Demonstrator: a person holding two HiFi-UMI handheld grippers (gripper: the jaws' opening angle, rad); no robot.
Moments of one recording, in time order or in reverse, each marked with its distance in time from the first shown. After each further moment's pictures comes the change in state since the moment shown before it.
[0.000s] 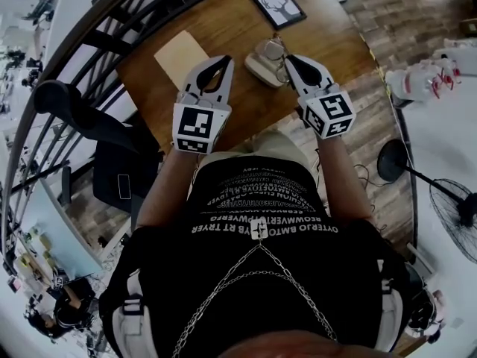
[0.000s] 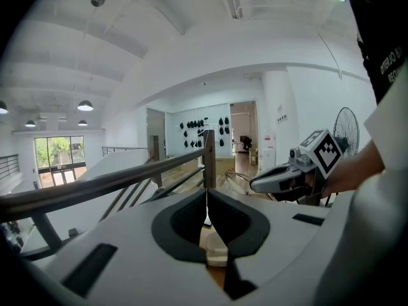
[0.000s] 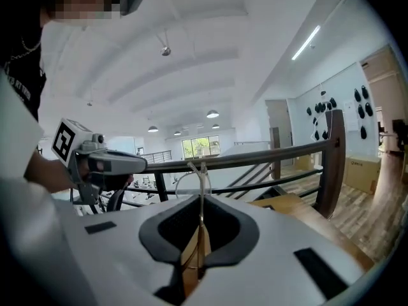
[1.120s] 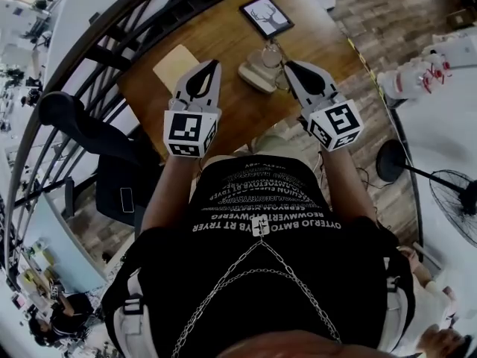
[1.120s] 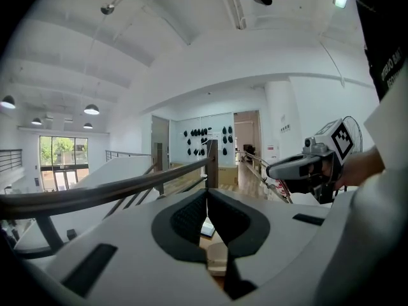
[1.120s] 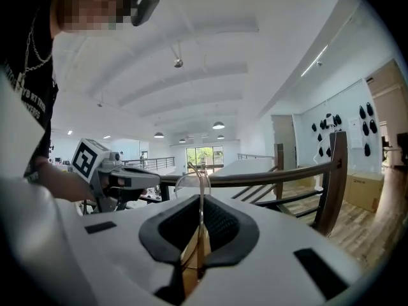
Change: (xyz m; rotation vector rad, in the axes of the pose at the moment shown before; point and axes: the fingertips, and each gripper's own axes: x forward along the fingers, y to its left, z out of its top) left arm -0.022 0.006 0.030 -0.032 -0.082 0.024; right arm -0.051 0.024 0.064 -0.084 -0.093 0.016
